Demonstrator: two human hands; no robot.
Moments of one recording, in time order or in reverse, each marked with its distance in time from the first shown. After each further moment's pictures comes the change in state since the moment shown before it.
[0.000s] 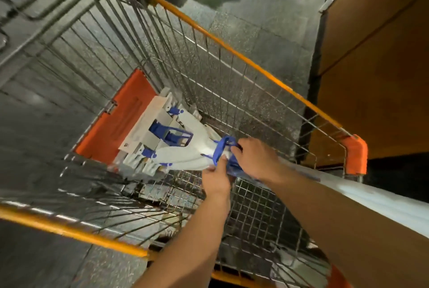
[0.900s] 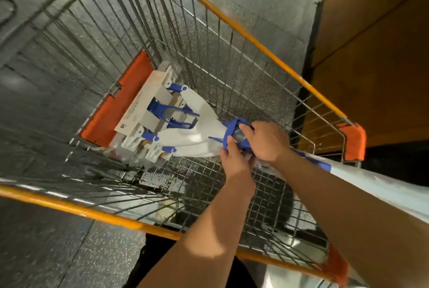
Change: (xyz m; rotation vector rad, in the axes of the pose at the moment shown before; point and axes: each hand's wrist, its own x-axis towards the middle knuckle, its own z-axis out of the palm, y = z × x) left_hand -0.029 0.015 0.011 -0.526 -0.204 -0.182; right_hand -0.010 -0.021 -0.017 -0.084 0.074 0.135
